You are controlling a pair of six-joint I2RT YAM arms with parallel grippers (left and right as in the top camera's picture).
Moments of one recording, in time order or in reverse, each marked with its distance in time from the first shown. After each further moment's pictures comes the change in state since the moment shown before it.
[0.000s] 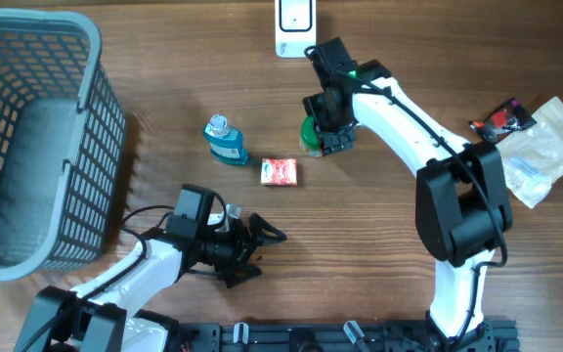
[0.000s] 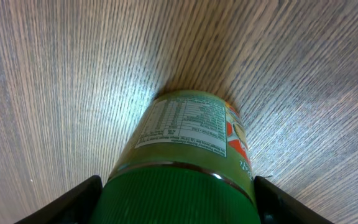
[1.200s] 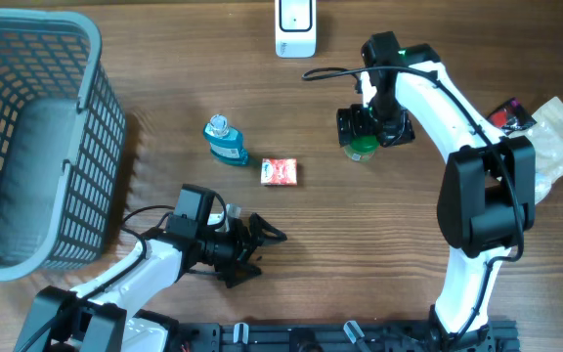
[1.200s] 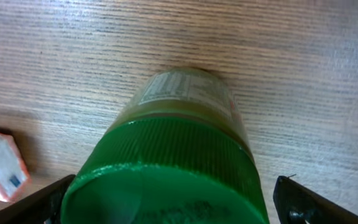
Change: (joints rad) left arm 0.000 0.000 0.000 0.000 0.000 0.000; right arm -0.180 0.000 0.031 -0.267 0.024 -1.498
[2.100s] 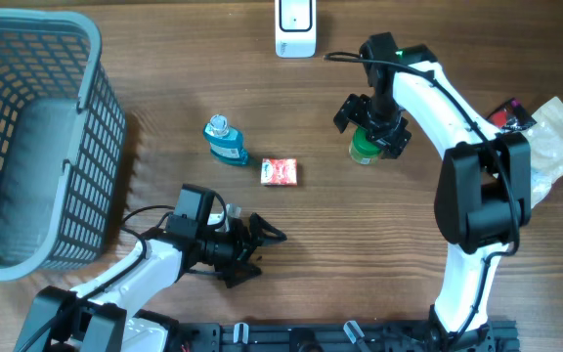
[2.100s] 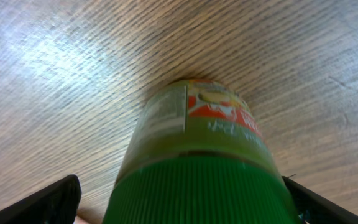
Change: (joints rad) left arm 0.000 0.000 0.001 0.000 0.000 0.000; right arm 0.000 0.028 0.005 0.013 -0.005 0.653
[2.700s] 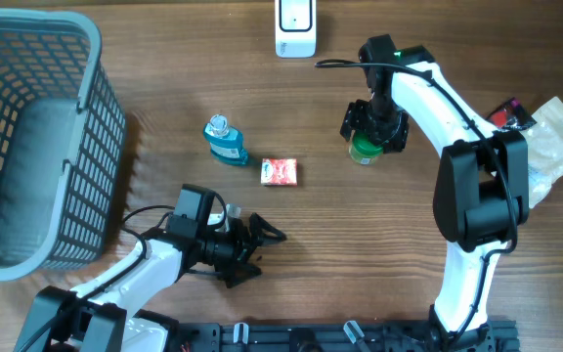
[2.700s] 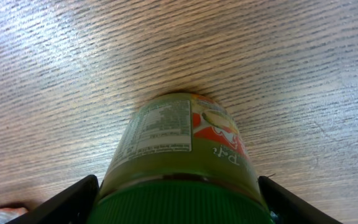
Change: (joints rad) left arm 0.000 0.000 0.000 0.000 0.000 0.000; right arm 0.000 0.011 0.000 -0.005 0.046 -0.262
